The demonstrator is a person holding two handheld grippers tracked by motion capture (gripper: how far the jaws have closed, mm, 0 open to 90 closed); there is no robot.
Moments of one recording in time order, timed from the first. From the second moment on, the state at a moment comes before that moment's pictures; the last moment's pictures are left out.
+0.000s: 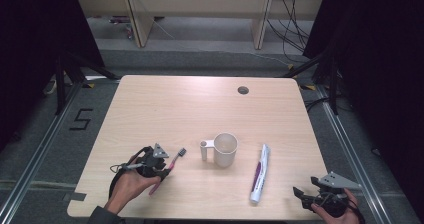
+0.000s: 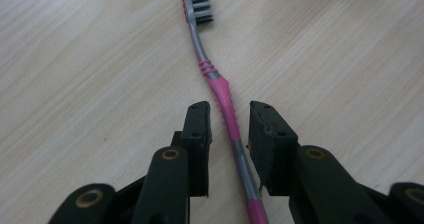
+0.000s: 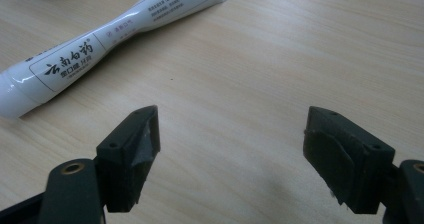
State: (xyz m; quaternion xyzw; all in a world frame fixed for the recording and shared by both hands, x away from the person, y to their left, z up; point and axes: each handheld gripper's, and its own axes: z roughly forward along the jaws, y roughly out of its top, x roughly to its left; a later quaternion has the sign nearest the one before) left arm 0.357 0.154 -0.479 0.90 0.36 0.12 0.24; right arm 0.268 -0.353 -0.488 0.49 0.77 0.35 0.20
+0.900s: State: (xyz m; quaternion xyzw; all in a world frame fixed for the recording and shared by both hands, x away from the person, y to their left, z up) left arm 0.391 0.129 -0.482 0.92 0.36 0.06 0.14; right arm 0.267 -0.352 -0.488 0.49 0.77 0.35 0.19
